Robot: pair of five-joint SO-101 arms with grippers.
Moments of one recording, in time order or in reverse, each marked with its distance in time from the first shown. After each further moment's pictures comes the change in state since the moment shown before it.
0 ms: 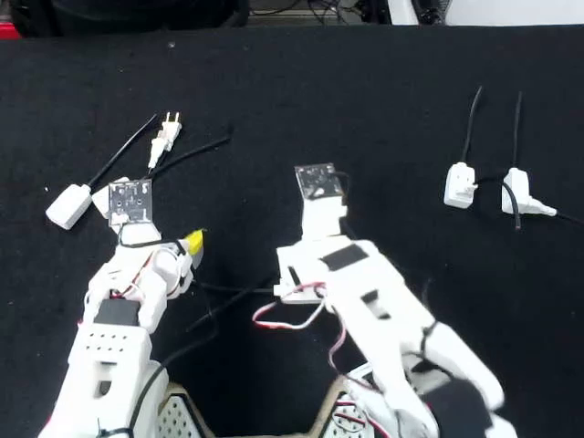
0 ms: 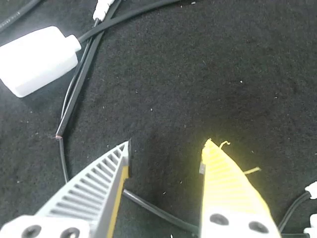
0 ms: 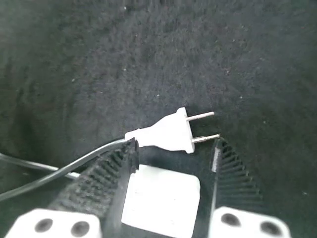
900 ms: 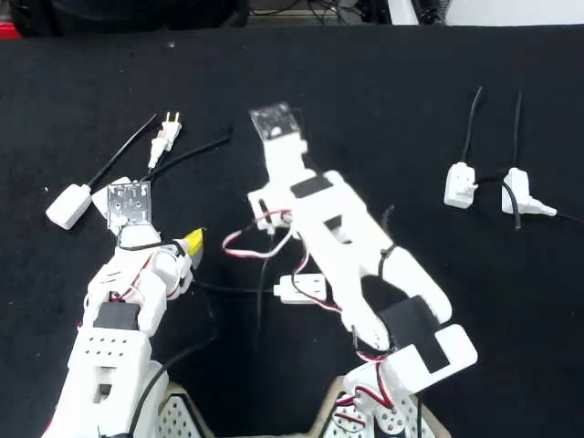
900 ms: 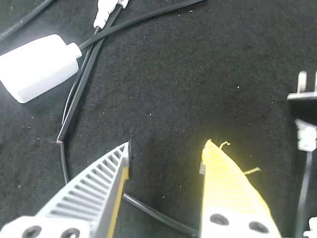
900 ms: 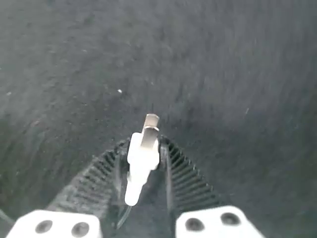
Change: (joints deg) left arm -0.1 -1.9 0.6 0.0 0.1; right arm -0.2 24.8 -35.0 5.4 13.5
